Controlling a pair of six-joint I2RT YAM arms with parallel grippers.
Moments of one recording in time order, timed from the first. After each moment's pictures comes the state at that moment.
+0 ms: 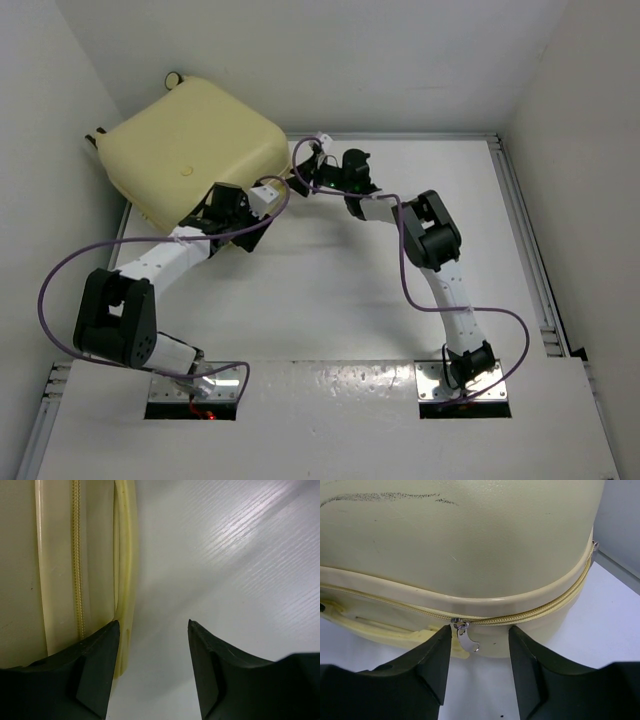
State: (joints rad) left arm -0.27 1.42 0.89 -0.25 0.09 0.38; right arm 0.46 2.47 1.64 0.82 -0.72 0.10
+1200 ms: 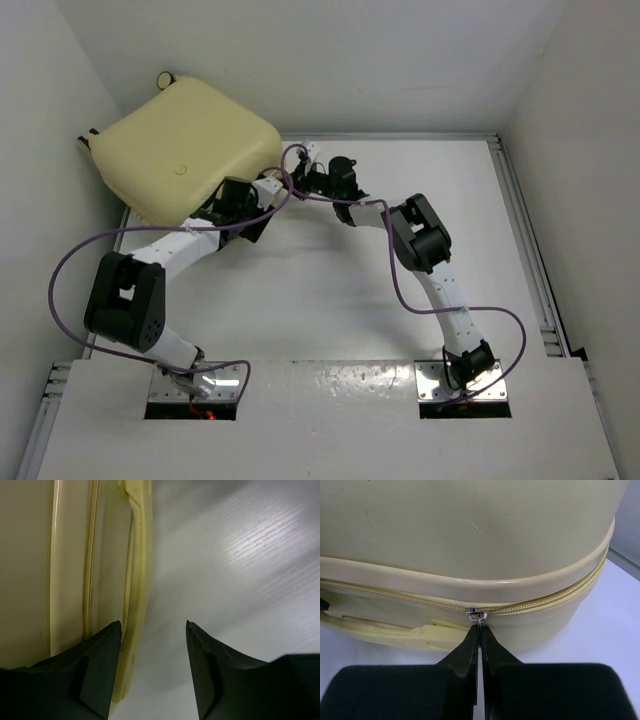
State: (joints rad) left arm -0.30 1.52 0.95 -0.20 -0.03 0.33; right arm 0.52 2.51 1.67 0.80 -0.60 0.05
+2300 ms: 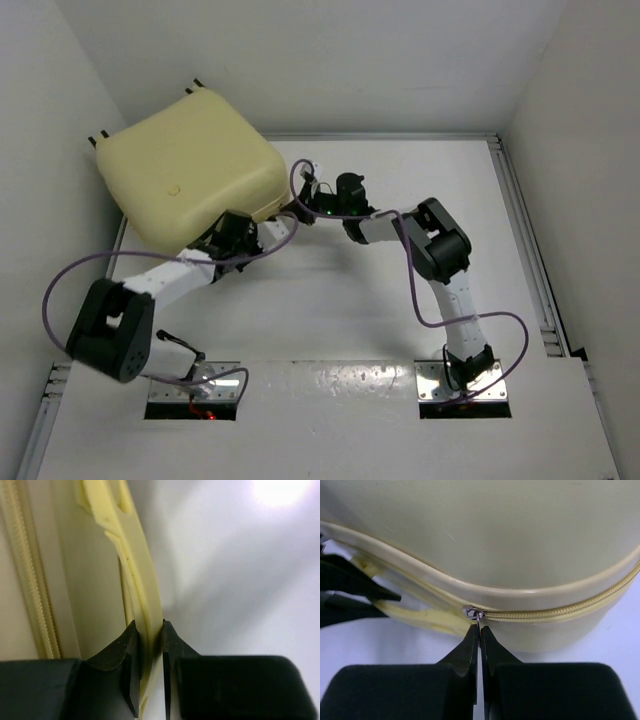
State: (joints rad) left arm -0.38 1.39 0.70 -0.16 -0.08 0.62; right arm 0.54 2.30 1.33 0.87 -0.72 0.11
